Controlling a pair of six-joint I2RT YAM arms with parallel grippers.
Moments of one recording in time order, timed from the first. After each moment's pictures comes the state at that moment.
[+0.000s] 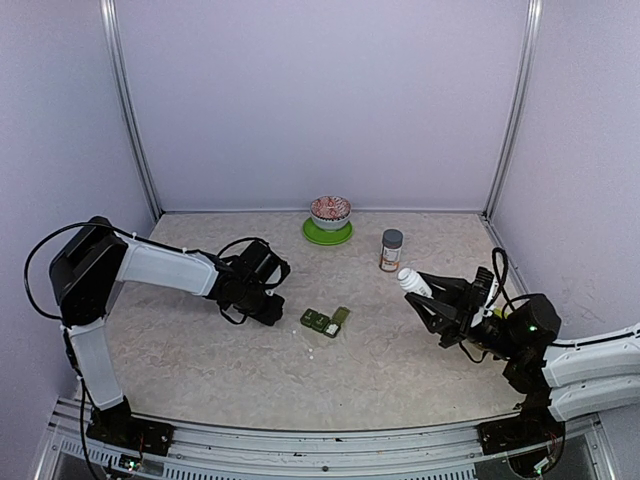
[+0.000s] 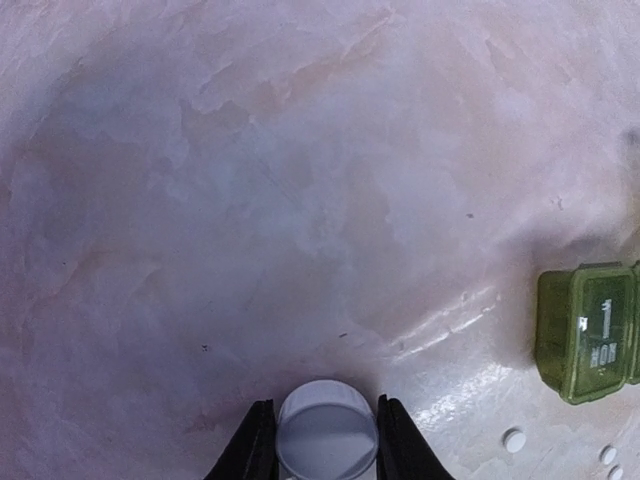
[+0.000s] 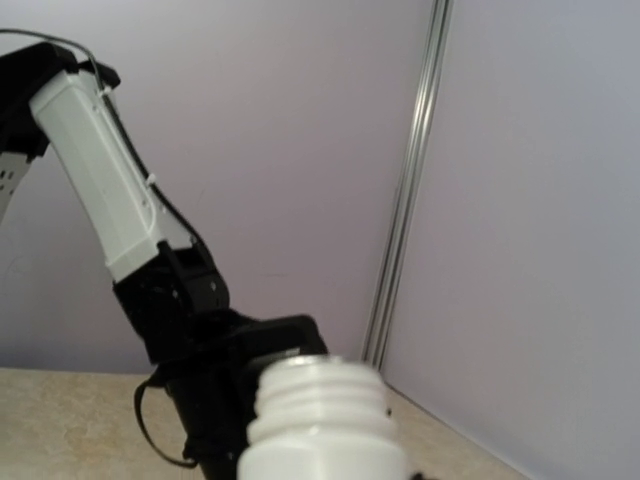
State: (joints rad) left arm -0.74 1.88 1.09 -0.26 -0.11 -0.20; right arm 0.87 0.99 0.16 1.23 -0.26 -0.13
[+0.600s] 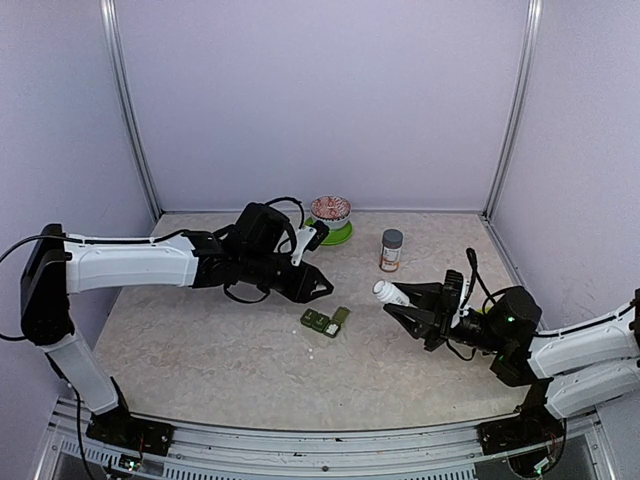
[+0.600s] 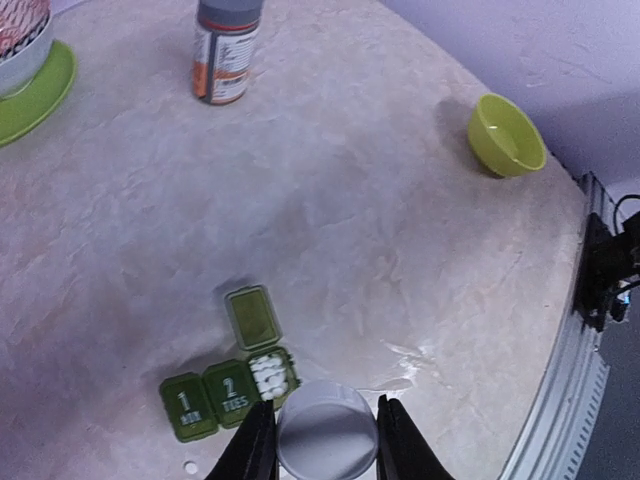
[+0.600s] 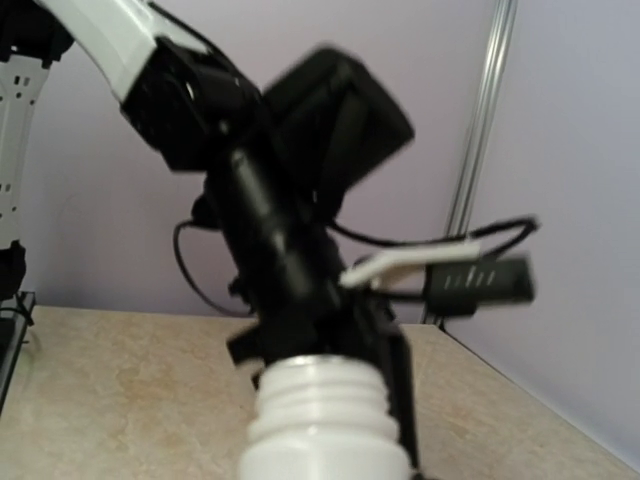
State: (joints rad) left arm -0.87 1.69 1.20 -0.20 0.20 -0.24; right arm 0.86 1.16 0.22 1.21 -0.37 -0.14
